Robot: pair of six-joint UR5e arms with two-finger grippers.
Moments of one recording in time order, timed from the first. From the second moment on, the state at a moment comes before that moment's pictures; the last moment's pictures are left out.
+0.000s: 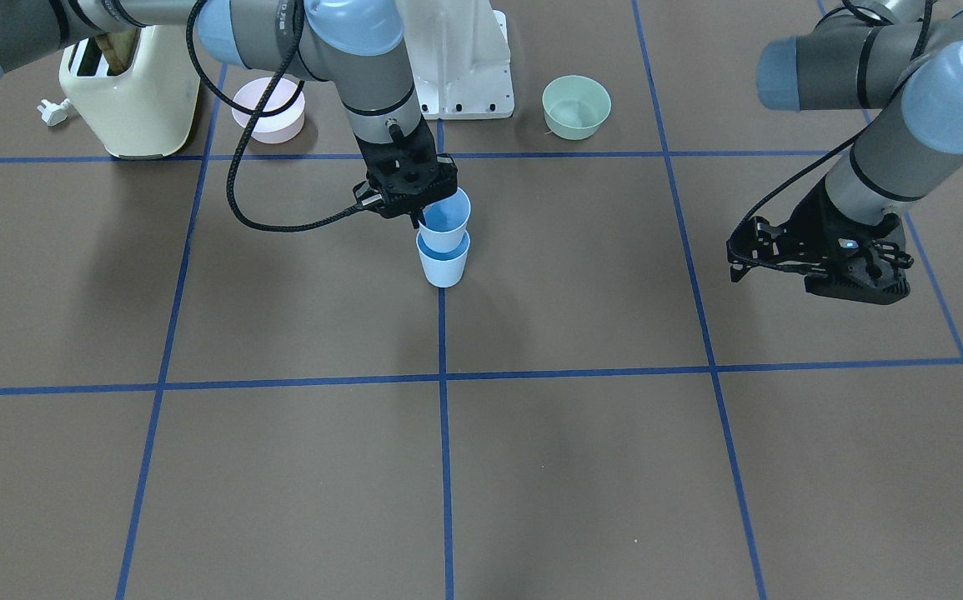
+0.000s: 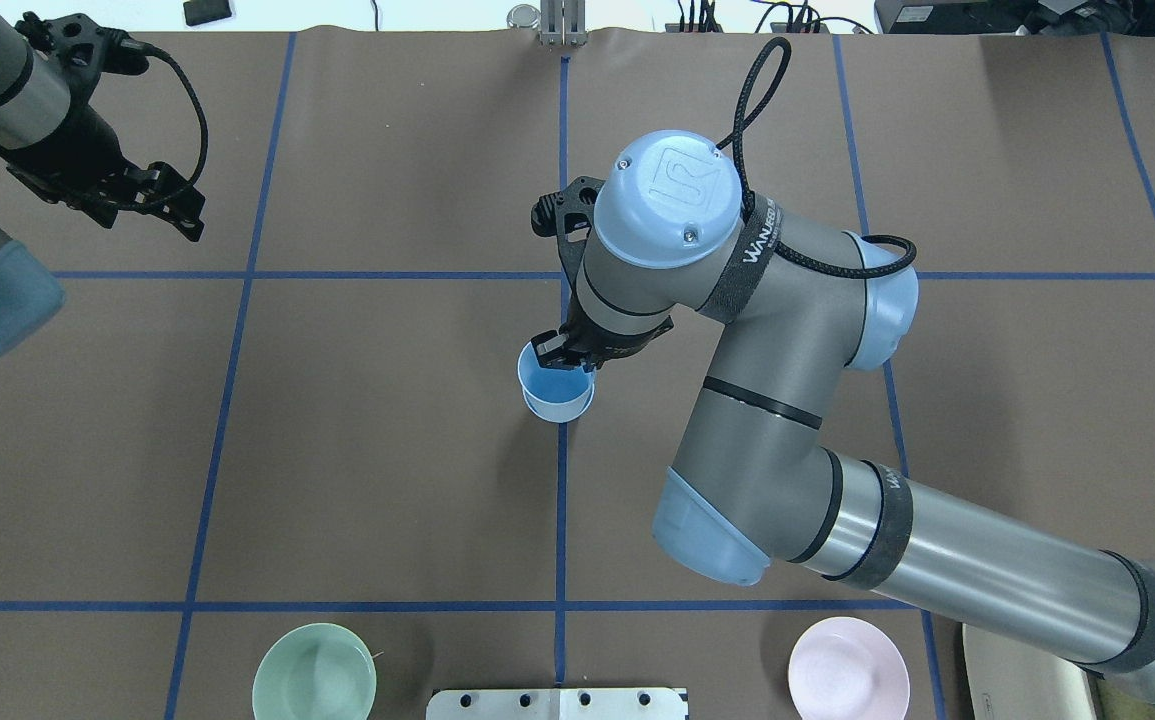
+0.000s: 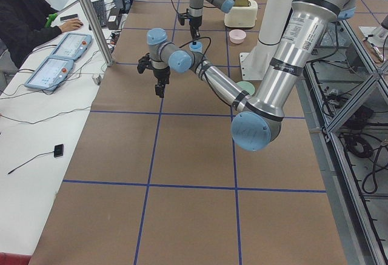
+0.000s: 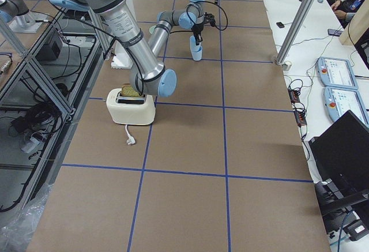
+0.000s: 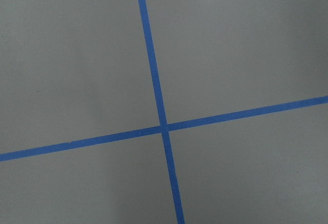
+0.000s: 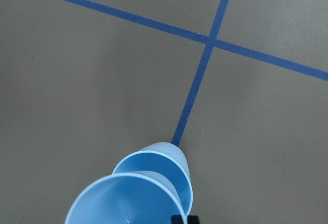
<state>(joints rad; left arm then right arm) -1.03 -1.96 -1.80 -1.50 -2.22 -0.57 0.54 -0.81 1.75 -1.66 1.92 0.89</state>
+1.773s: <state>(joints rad) -1.07 -1.96 -1.80 -1.49 -2.22 -0.51 0.65 -0.83 1.75 -1.61 1.92 0.88</state>
